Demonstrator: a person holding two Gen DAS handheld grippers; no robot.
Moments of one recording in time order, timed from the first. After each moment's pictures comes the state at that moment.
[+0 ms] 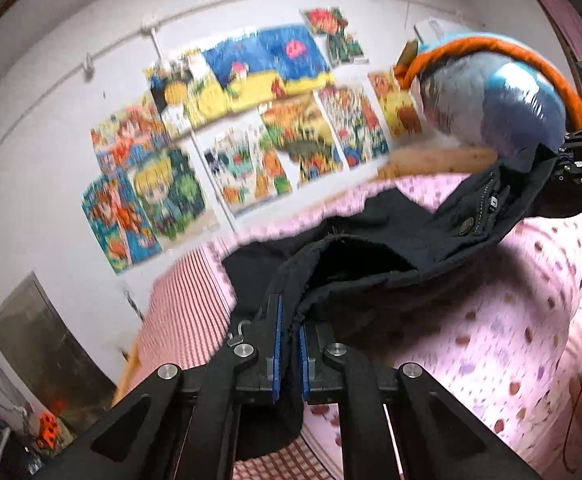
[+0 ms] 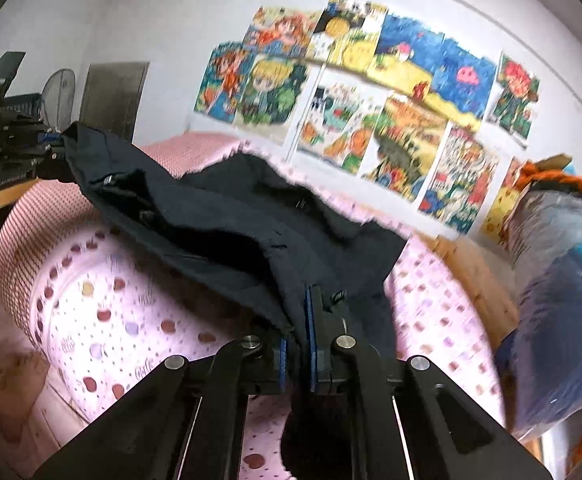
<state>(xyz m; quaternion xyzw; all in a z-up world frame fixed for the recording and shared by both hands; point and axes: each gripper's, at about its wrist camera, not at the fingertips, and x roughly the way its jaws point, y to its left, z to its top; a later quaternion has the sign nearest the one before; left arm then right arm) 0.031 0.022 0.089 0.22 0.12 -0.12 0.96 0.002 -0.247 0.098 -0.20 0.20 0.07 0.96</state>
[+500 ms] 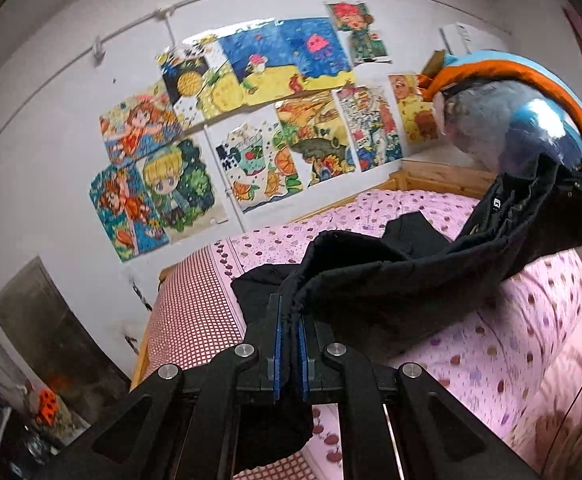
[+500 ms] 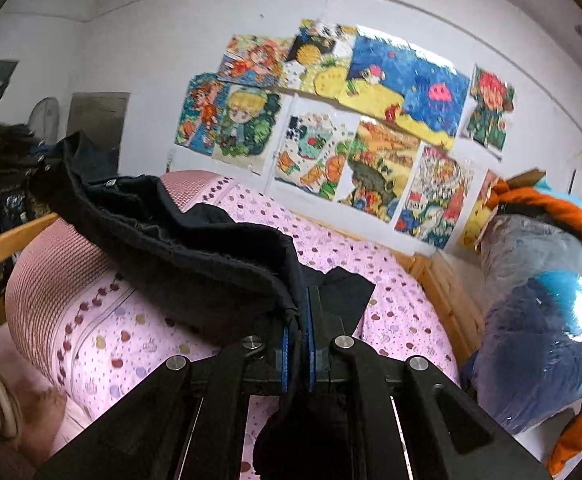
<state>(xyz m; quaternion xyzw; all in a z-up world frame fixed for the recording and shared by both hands) 0.061 0.002 0.160 0.17 0.18 -0.10 0.96 0.013 -0.247 0.179 -0.15 0.20 0.04 0.97</state>
